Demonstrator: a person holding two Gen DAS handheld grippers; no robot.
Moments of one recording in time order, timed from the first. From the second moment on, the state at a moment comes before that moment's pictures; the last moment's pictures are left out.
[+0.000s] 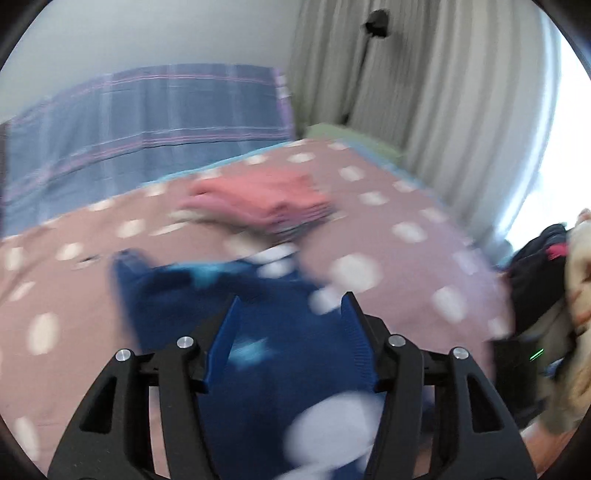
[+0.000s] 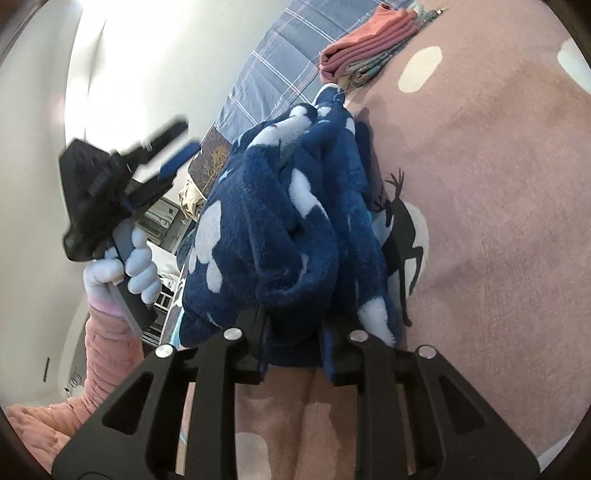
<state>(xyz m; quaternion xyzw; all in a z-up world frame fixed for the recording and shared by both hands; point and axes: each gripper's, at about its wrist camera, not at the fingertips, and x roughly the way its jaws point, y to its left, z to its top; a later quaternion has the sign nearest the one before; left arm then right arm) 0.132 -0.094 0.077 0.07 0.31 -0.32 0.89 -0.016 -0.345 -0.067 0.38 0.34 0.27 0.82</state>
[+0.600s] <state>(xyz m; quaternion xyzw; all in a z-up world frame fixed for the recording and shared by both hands) 0.114 -0.149 0.014 0.20 0.35 -0.34 0.85 -0.022 -0.351 -0.026 0.27 0.32 0.19 0.89</state>
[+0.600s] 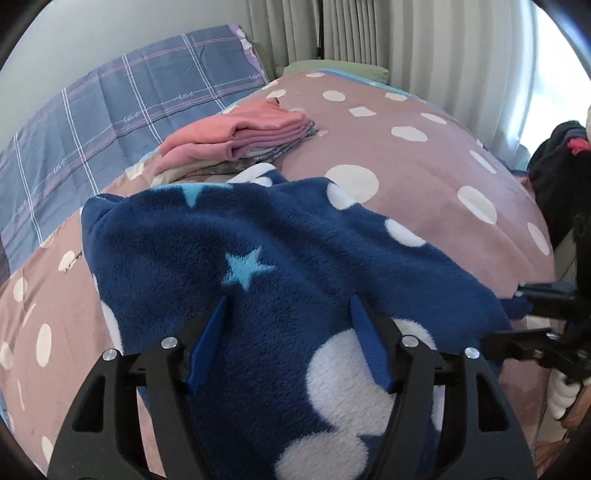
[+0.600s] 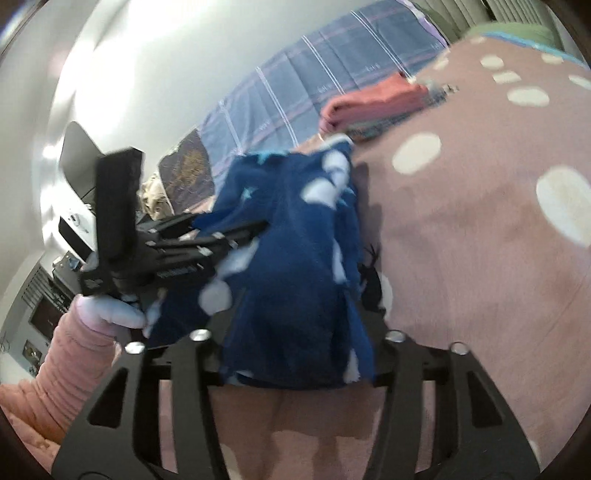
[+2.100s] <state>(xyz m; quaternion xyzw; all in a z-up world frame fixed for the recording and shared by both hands) 0.221 -0.089 0.056 0.10 0.30 -0.28 0.91 0.040 -0.310 0.057 0.10 0.31 0.16 0.93</state>
